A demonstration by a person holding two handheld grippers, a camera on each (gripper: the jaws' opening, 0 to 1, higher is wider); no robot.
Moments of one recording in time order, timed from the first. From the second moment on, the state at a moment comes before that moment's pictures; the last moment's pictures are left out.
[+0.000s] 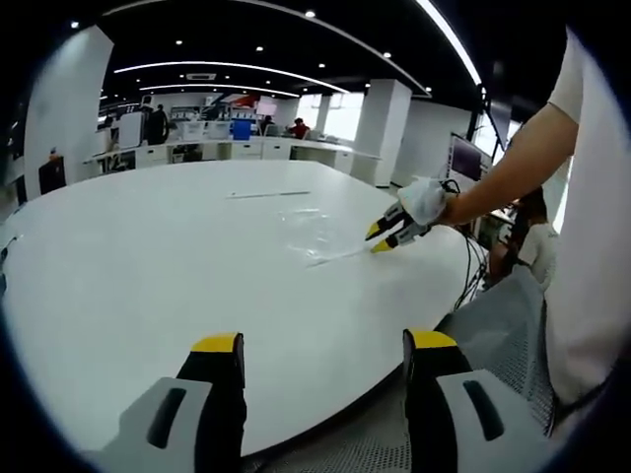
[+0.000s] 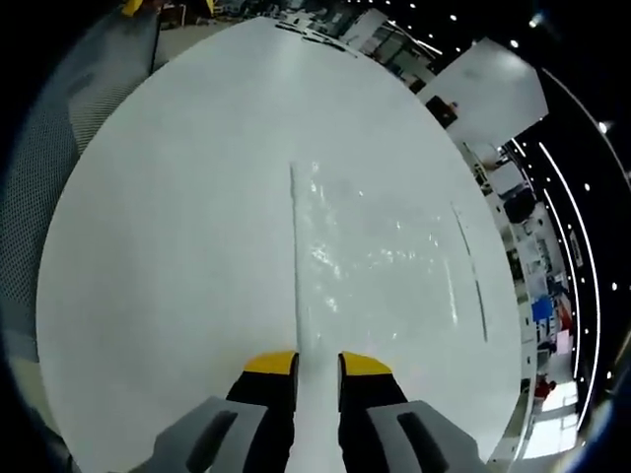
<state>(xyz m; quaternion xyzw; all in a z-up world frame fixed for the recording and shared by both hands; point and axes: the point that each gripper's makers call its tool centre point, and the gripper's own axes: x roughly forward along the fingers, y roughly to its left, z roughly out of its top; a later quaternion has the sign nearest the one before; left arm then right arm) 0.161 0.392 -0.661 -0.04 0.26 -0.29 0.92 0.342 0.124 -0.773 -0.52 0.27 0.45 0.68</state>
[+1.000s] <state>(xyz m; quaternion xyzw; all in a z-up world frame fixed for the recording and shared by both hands) 0.162 0.396 -0.663 -0.03 0.26 -0.28 0.92 0.348 0.136 -0.776 -0.51 0.26 0.48 0.67</state>
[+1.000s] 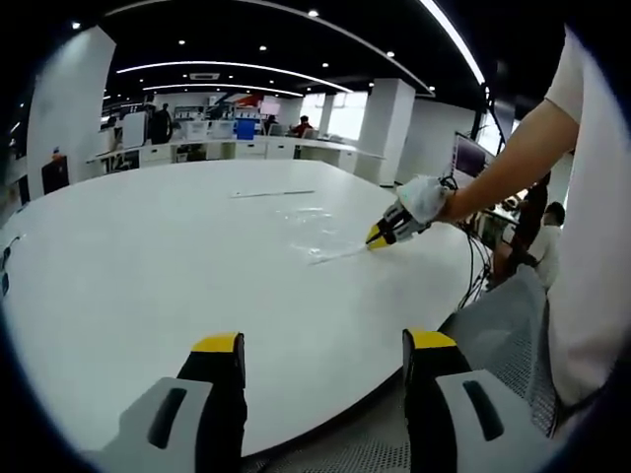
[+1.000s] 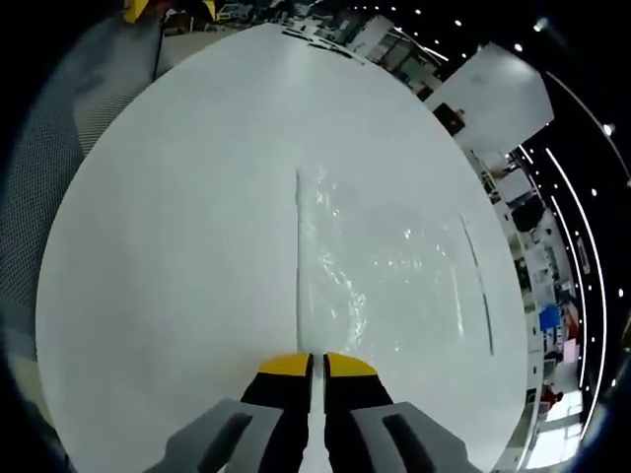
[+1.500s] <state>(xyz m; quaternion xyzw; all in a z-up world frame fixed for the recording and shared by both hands) 0.162 0.398 -0.664 -0.03 0.26 -0.28 0.92 0.350 0.134 -0.765 -0.52 0.25 0.47 0.67</state>
